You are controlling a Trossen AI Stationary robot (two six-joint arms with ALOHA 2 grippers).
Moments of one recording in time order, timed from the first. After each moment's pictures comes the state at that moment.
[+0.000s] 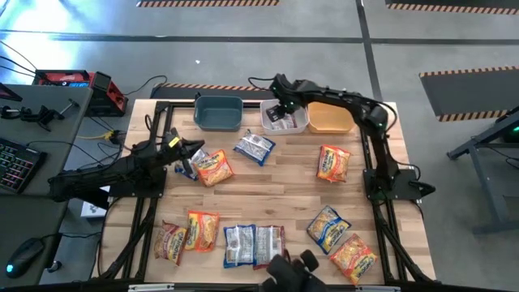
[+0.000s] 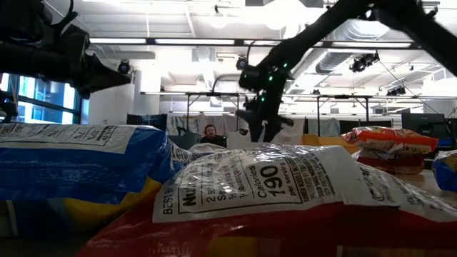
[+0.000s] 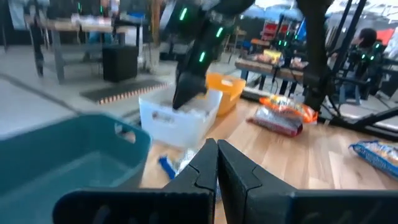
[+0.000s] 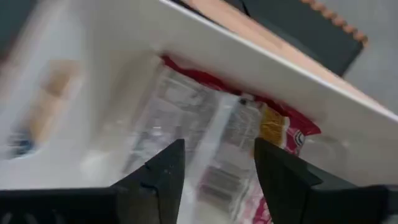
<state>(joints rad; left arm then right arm) 0.30 0.15 0.01 0.12 -0.17 -0.12 -0.64 2.15 1.70 -0.74 0.08 0.32</state>
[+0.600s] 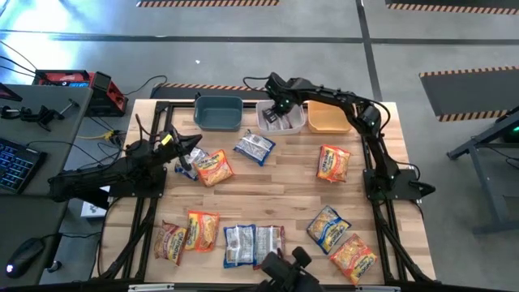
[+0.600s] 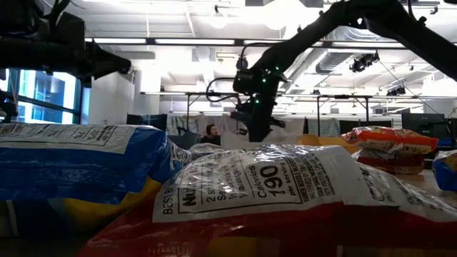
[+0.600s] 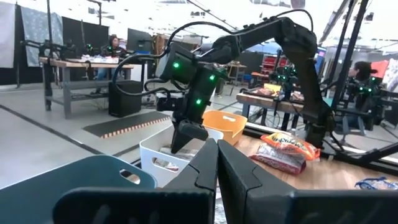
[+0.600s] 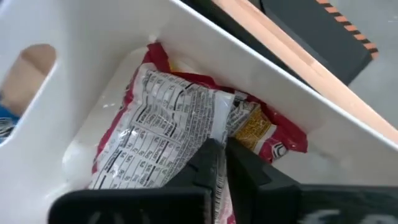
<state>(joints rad) 0.30 0.15 0.01 0.26 -0.19 -0.09 -0.63 2.22 1.82 -0.81 0.03 0.20</state>
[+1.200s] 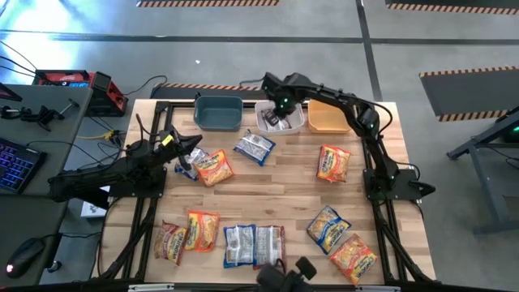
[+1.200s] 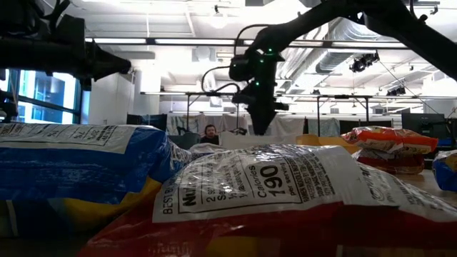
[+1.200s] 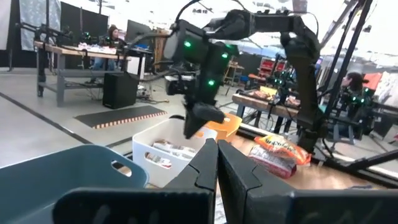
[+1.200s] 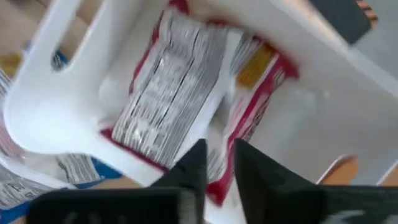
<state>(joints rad) 0.30 0.15 0.01 0.25 -0.19 -0.16 -0.57 2.22 1.99 -1.15 0.06 0.25</state>
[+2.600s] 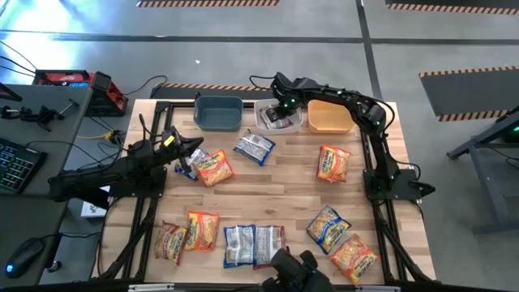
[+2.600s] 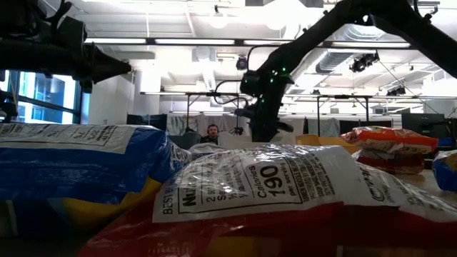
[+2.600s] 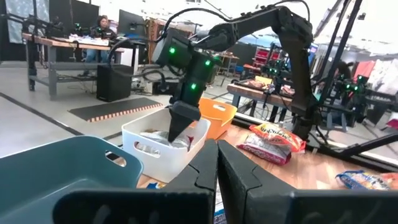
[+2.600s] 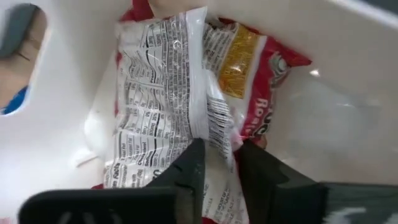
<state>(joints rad) 0.30 0.15 0.01 0.21 -0.16 -0.17 -0.67 2.16 1.72 -0.78 -0.09 0.34</state>
